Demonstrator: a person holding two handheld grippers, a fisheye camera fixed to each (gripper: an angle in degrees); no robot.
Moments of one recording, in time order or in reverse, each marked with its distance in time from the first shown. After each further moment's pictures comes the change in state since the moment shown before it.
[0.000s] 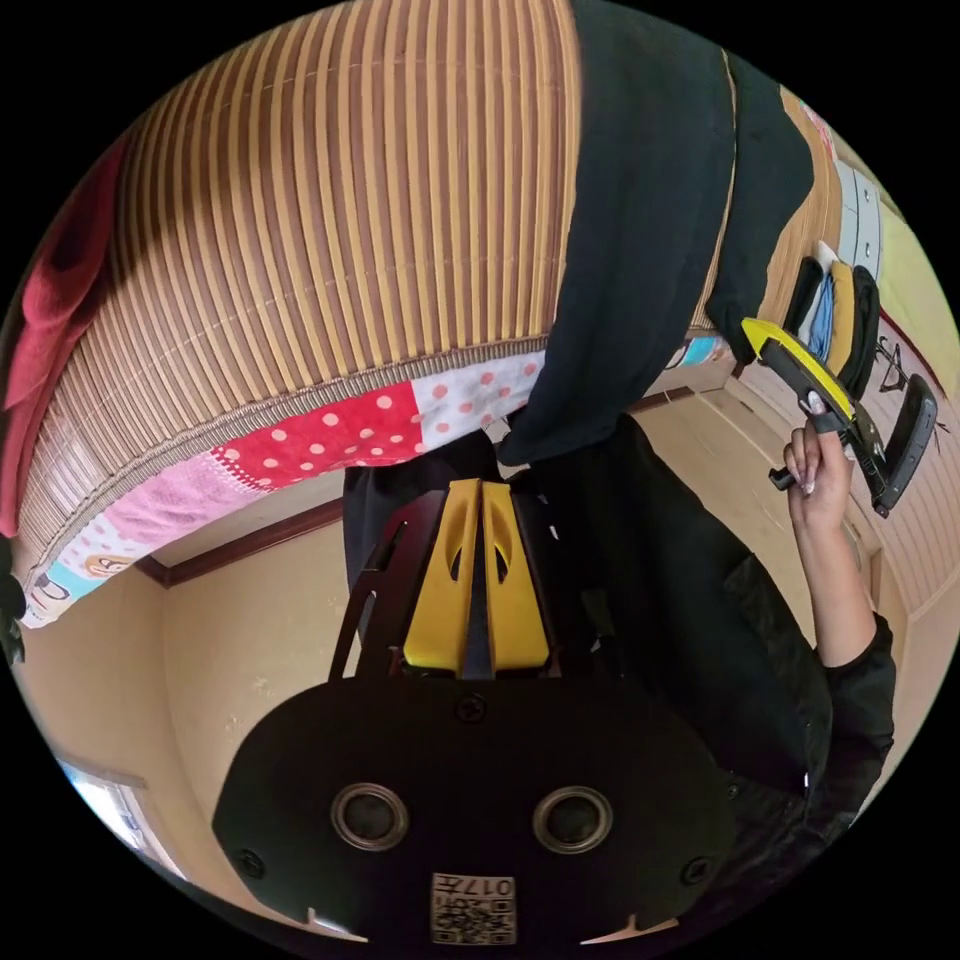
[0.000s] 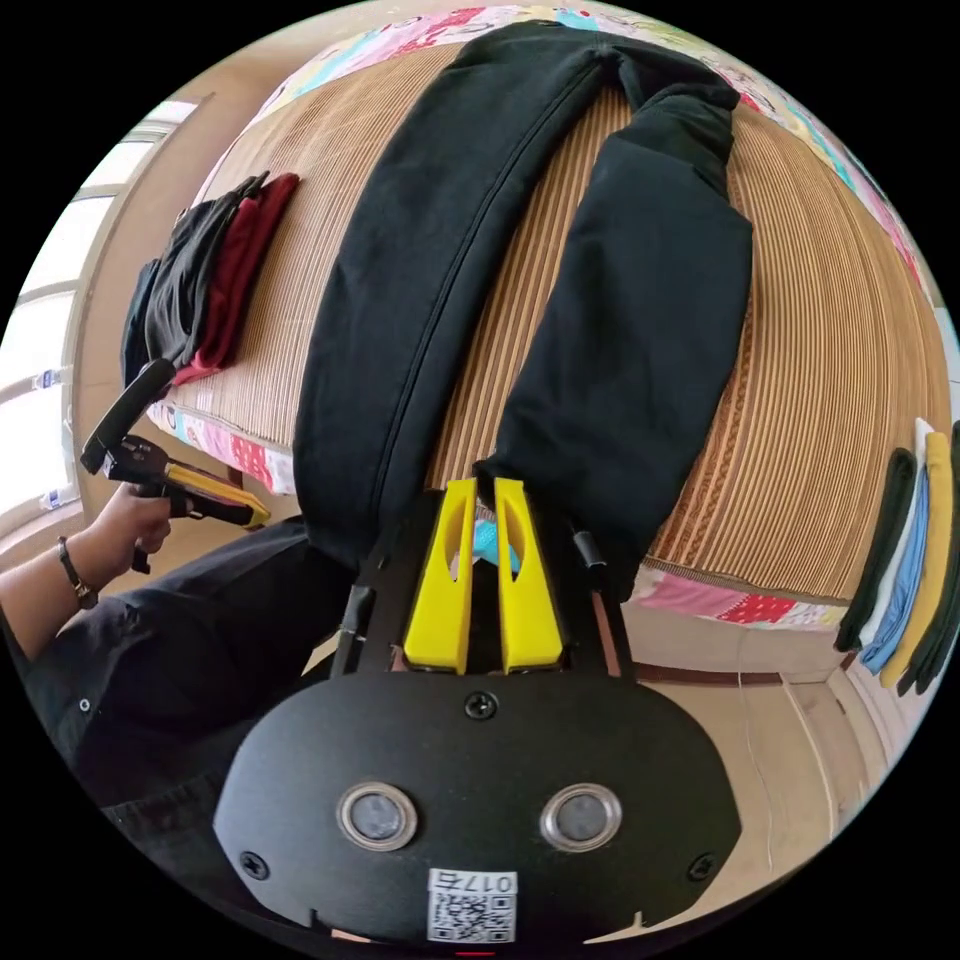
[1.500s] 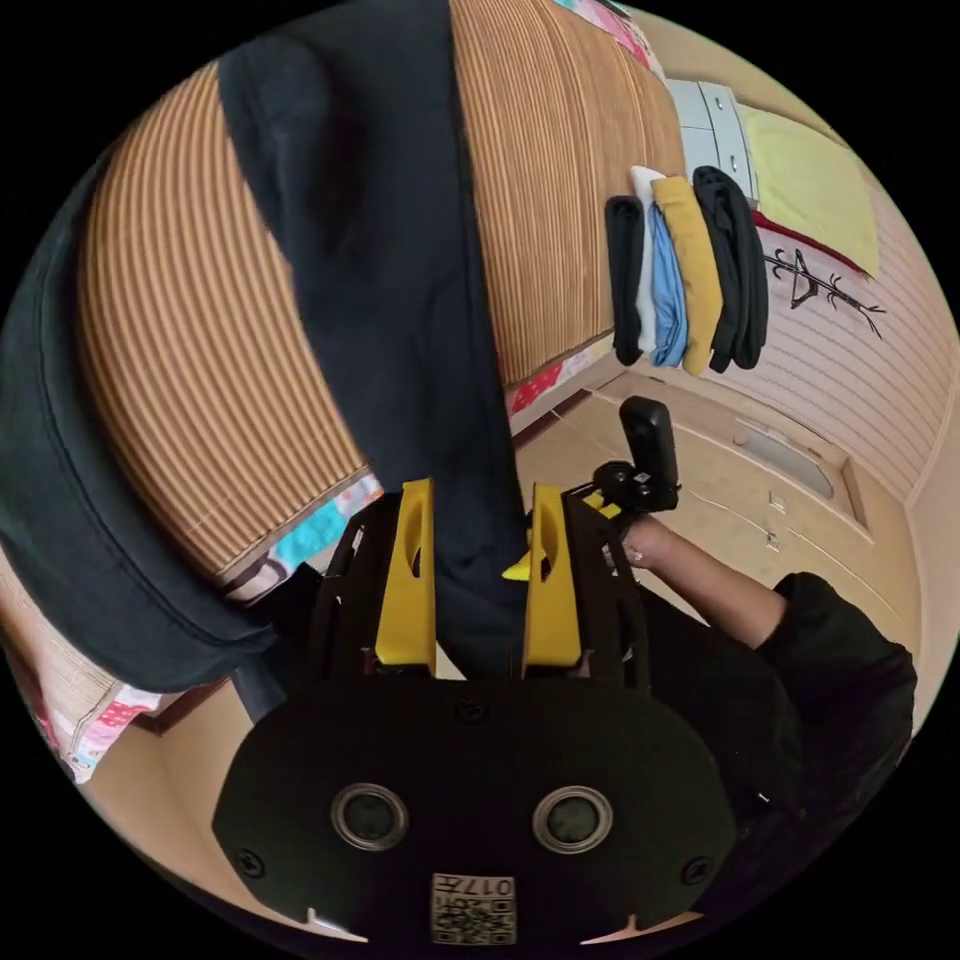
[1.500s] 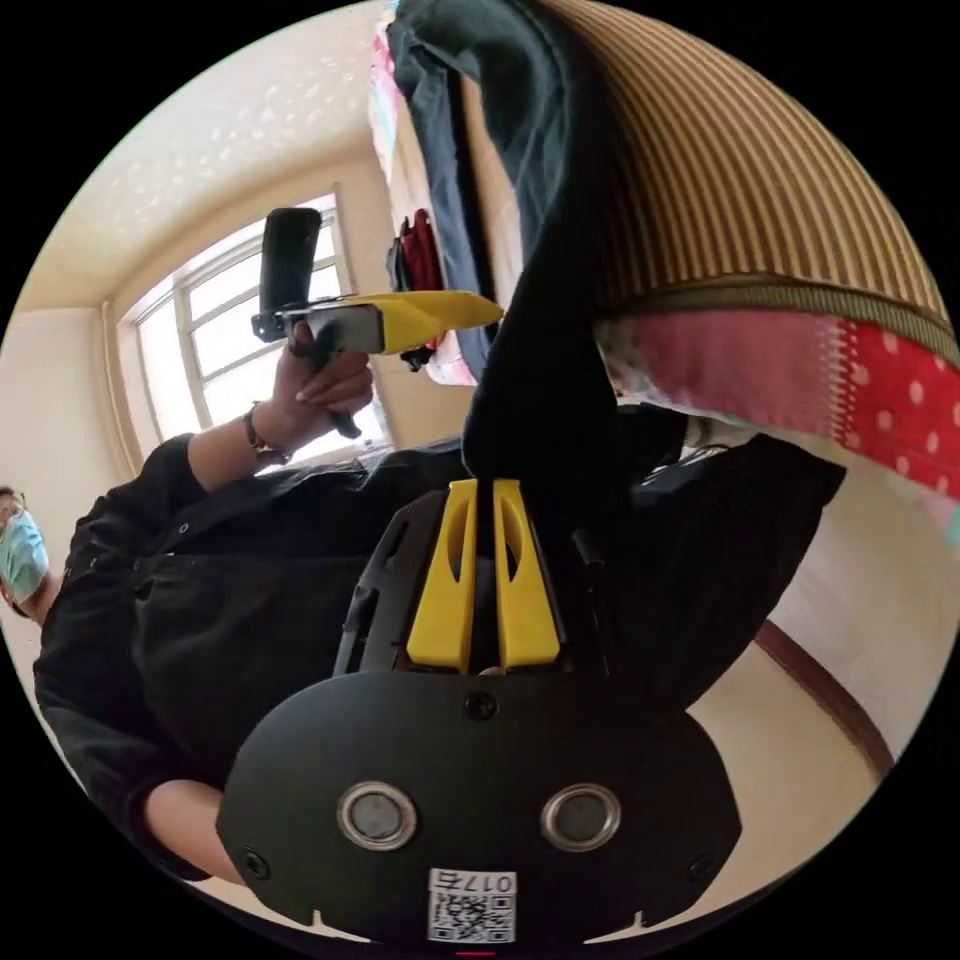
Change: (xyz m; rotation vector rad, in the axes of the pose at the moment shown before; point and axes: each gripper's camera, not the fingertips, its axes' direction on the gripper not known) left arm 0.287 -0.160 0.097 0.076 0.130 0.339; right arm 0.383 0.175 -0.114 -0.131 -1.091 -0.110
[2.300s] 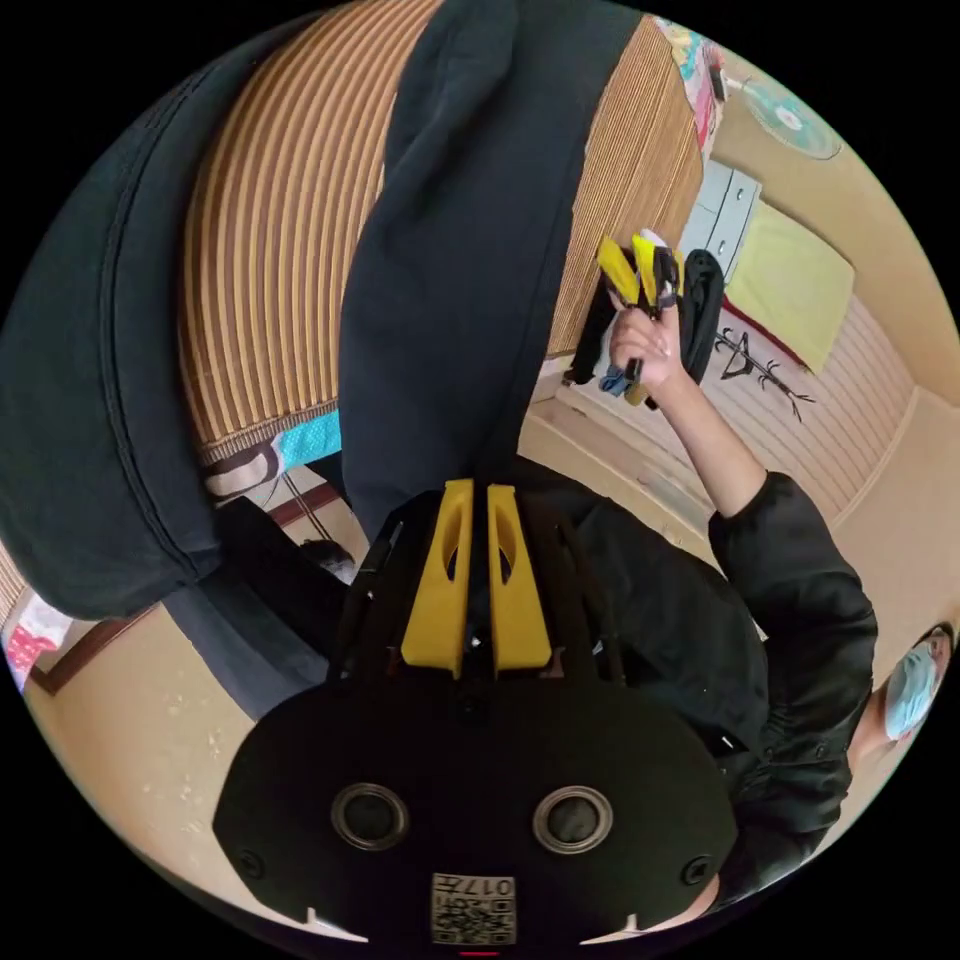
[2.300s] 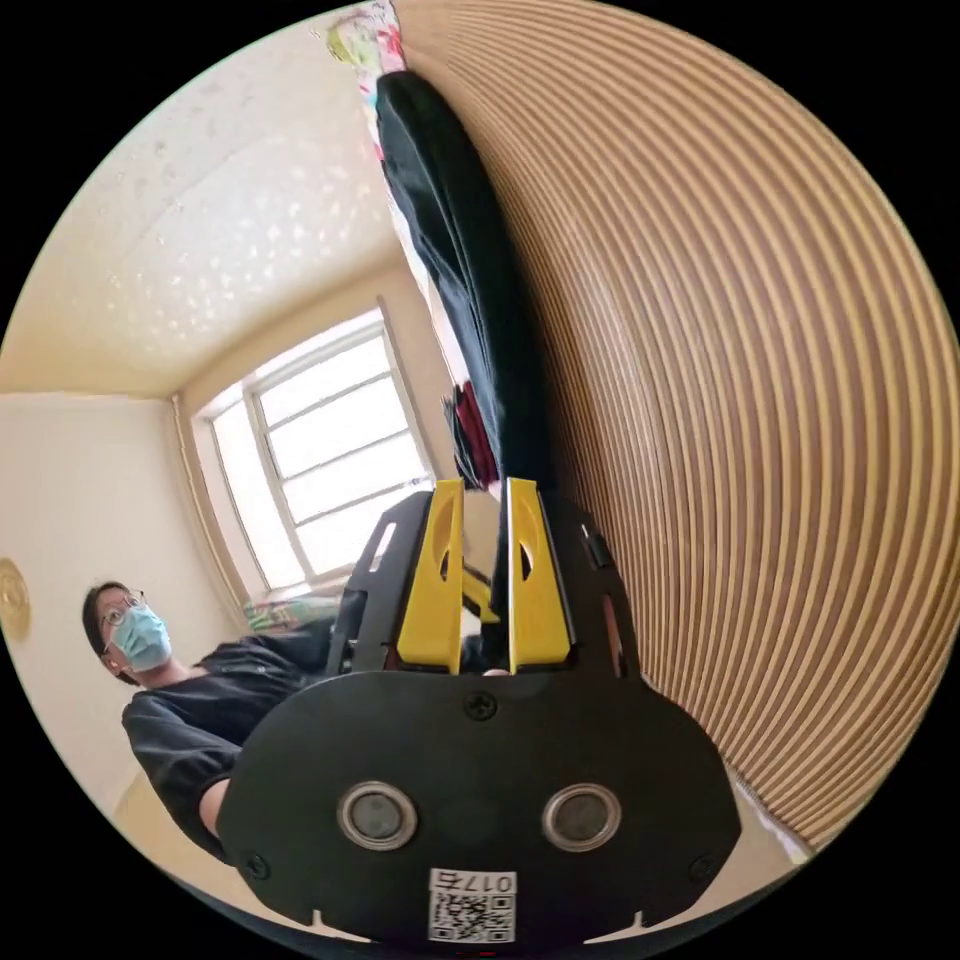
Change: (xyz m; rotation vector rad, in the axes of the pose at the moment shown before) left arm -0.116 0.104 -0.057 0.075 0.375 -0.205; right arm -0.015 -0.159 -0.193 0.321 -0.192 0.108
